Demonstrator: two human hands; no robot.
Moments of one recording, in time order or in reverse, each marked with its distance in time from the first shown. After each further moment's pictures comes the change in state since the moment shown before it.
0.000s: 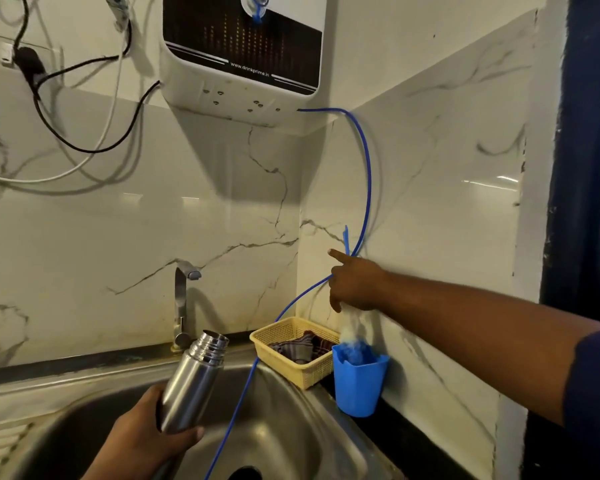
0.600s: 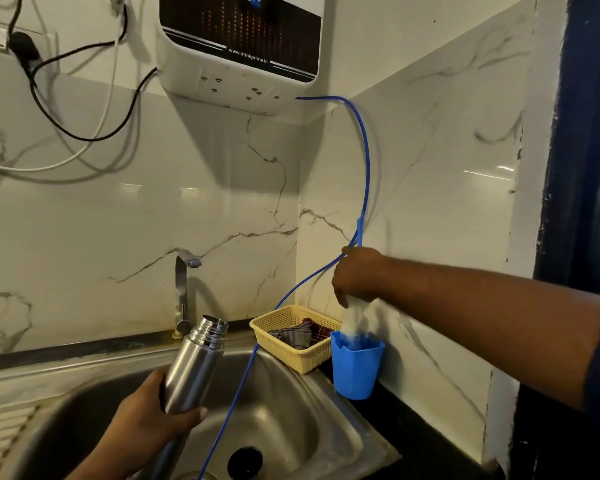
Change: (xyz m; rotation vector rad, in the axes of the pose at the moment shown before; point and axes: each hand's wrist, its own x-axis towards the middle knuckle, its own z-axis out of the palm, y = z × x) left_hand -0.006 -0.004 0.000 0.026 -0.008 0.005; right_hand -0.026 -0.004 -0.036 0.084 -0.208 0.039
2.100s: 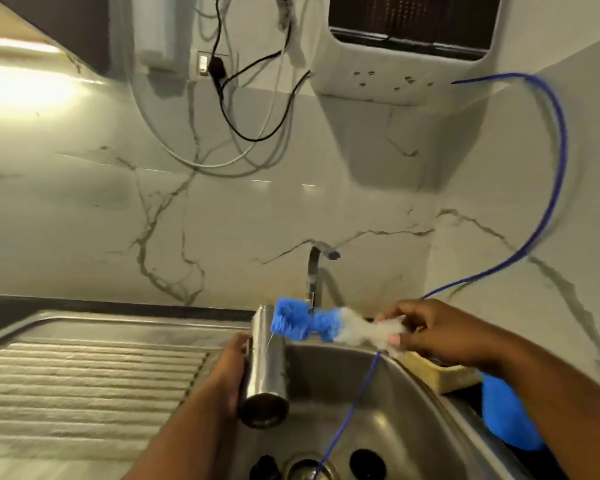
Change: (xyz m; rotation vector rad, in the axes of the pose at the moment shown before) left_hand 0.014 -0.029 -0.060 -1.047 0.087 -0.565; right_hand 0.013 -0.105 -0.041 1.663 0.319 -0.229
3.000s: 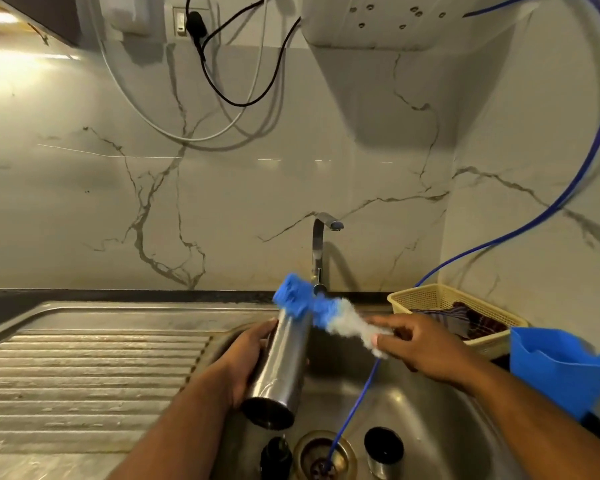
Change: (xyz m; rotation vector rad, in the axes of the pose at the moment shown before) left_hand 0.005 -0.009 0.009 0.188 -0.109 -0.106; right_hand 0.024 0.051 0.074 0.164 0.085 -0.055
